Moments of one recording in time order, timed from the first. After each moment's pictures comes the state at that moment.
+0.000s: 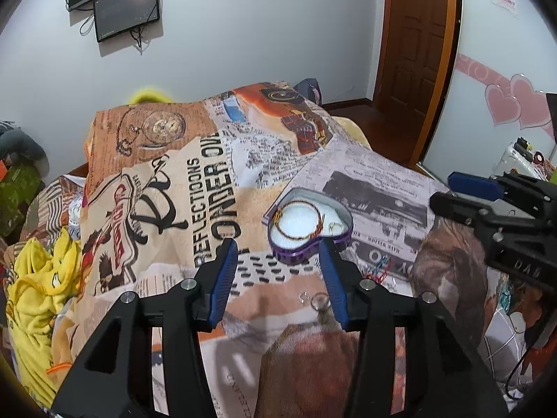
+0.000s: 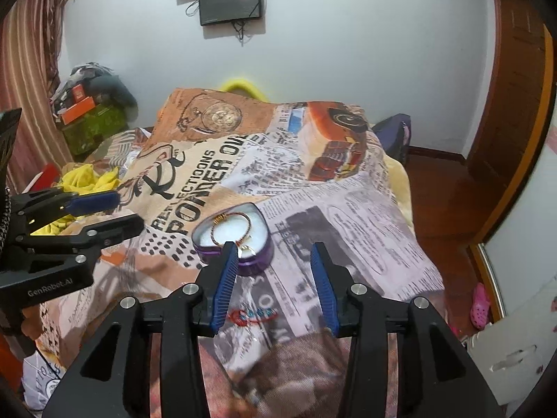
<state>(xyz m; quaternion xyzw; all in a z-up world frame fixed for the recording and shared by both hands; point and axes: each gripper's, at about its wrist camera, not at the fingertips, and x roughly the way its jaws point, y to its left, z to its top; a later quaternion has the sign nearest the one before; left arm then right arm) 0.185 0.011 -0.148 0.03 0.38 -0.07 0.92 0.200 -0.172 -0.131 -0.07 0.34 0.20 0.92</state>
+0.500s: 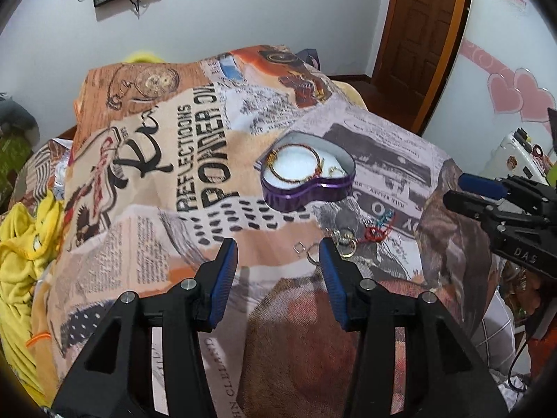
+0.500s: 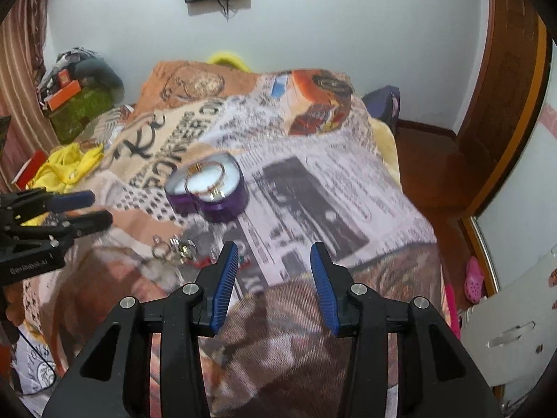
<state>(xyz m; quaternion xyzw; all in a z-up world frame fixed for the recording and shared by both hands) 0.174 0.014 -0.194 0.01 0.44 -0.08 0.90 0.194 -0.194 -0.175 -0.08 0.40 0.18 0.90</state>
